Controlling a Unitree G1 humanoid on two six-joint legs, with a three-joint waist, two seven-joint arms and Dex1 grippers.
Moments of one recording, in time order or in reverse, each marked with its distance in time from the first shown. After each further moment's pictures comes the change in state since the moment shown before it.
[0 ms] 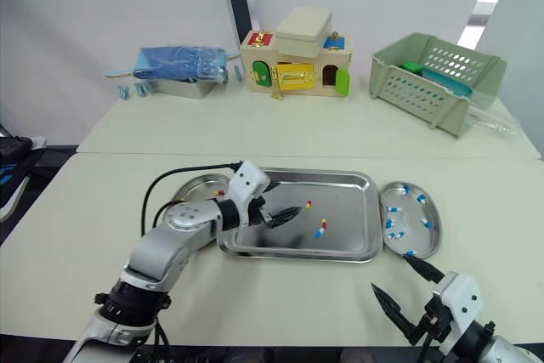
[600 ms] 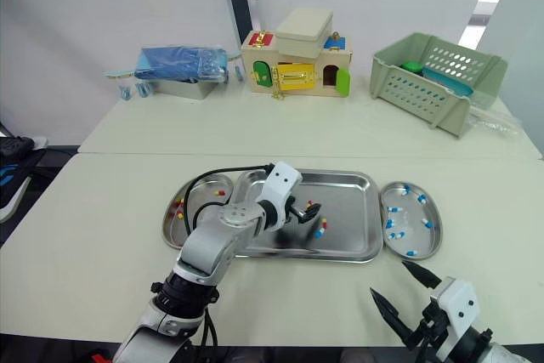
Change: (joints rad) left arm -0.073 -0.198 -0.069 0.079 0.114 0.233 0.220; right arm 0.039 -0.001 0.033 0.000 0.000 -0.005 -0.024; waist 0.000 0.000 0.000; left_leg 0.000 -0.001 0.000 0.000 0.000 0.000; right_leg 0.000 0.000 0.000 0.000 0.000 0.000
